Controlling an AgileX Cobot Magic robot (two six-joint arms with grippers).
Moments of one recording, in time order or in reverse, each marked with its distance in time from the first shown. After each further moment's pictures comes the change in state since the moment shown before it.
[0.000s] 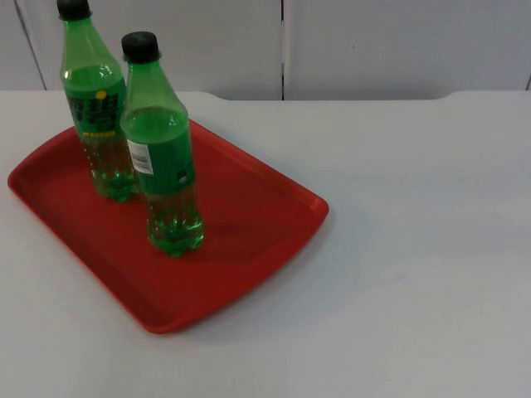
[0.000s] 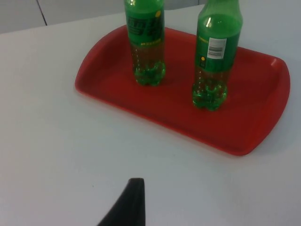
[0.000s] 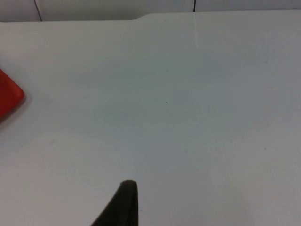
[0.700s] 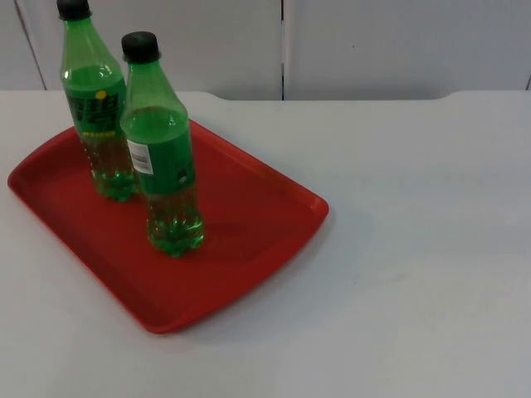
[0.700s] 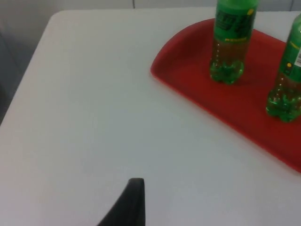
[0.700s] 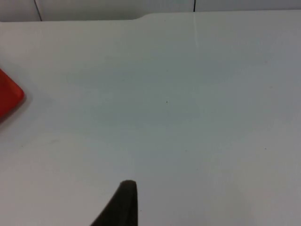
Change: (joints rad) right arm 0.000 0.000 0.000 0.000 0.000 0.007; left arm 0.301 0.000 0.000 0.000 0.000 0.000
